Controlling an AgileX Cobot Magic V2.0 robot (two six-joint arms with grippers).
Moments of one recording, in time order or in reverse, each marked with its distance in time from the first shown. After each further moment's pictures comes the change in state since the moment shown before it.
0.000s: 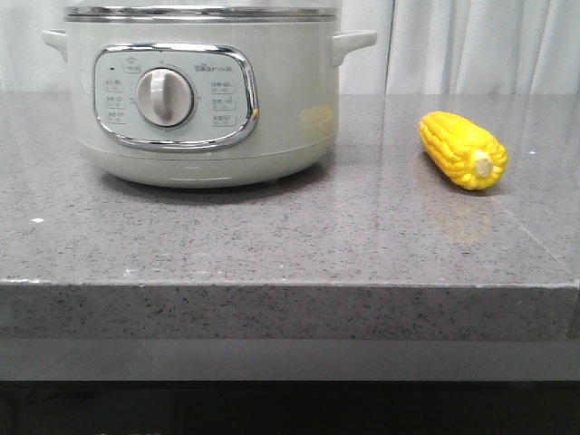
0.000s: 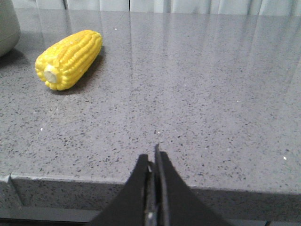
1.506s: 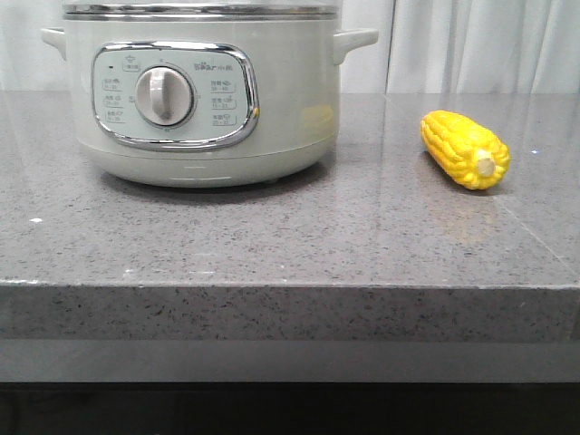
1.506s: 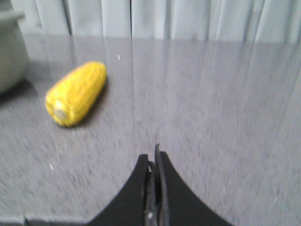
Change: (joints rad) left arm 0.000 0.027 -0.158 -0.059 -0.045 0.000; right arm 0.000 0.000 -0.151 0.000 0.059 0.000
